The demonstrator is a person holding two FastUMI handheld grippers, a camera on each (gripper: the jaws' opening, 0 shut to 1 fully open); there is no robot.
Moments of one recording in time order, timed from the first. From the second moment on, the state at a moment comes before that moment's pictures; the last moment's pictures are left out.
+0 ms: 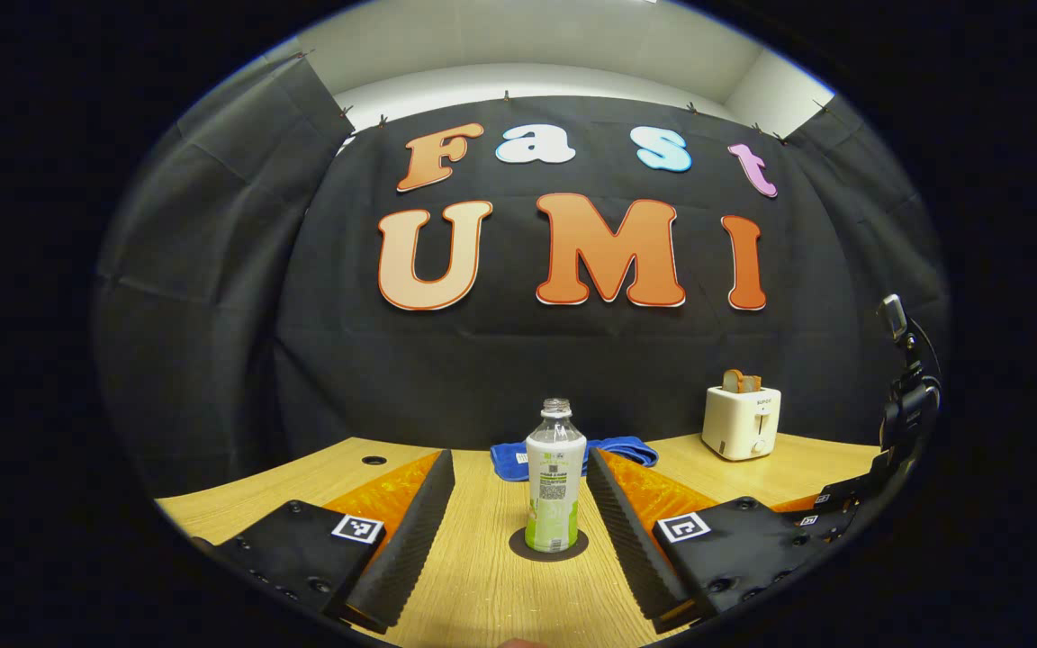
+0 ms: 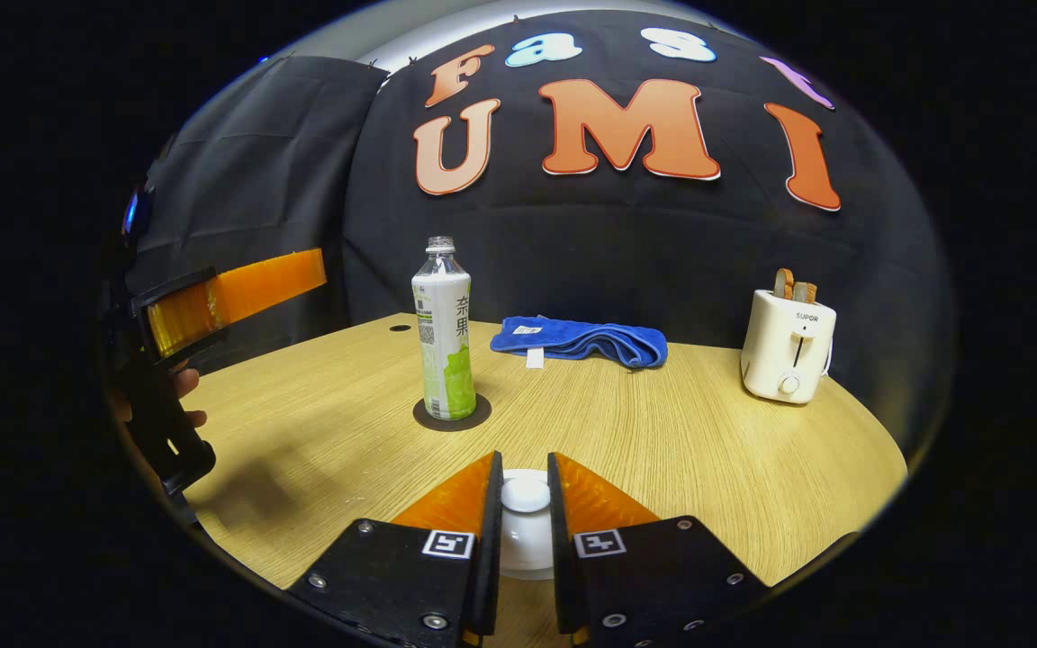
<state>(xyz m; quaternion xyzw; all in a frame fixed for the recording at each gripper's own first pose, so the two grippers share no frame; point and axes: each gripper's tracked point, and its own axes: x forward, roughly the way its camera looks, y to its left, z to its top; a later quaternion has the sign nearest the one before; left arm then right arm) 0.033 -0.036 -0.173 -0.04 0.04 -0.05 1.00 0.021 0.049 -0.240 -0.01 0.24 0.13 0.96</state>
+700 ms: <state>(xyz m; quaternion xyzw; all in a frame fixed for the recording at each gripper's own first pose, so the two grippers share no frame) 0.013 -0.017 -0.152 -0.05 0.05 -0.04 1.00 0.017 0.039 -0.129 0.01 0.11 0.11 0.99</state>
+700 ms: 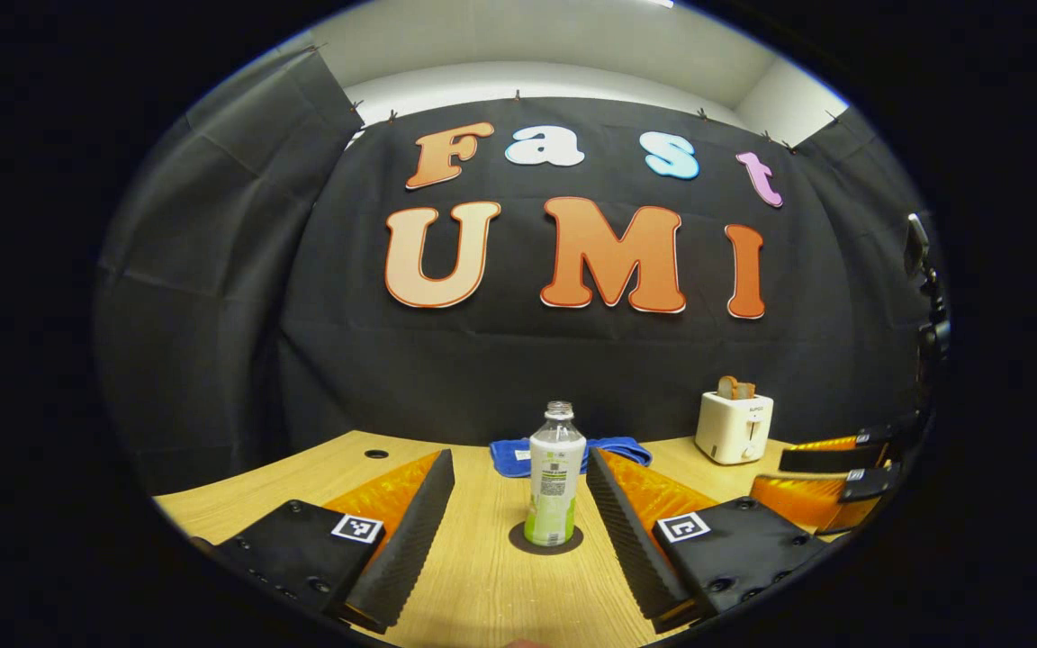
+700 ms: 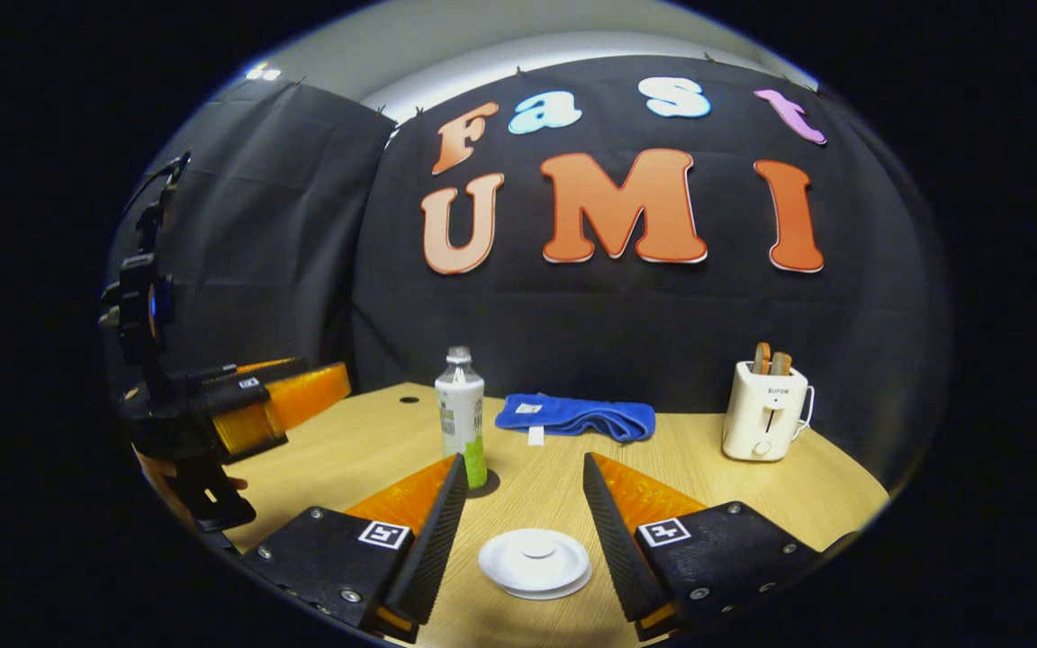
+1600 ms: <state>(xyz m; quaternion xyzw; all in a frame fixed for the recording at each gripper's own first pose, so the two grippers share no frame) -0.037 0.000 -0.080 -0.03 -0.02 -0.02 1.00 -0.012 0.029 -0.045 -0.01 0.02 0.07 1.00</state>
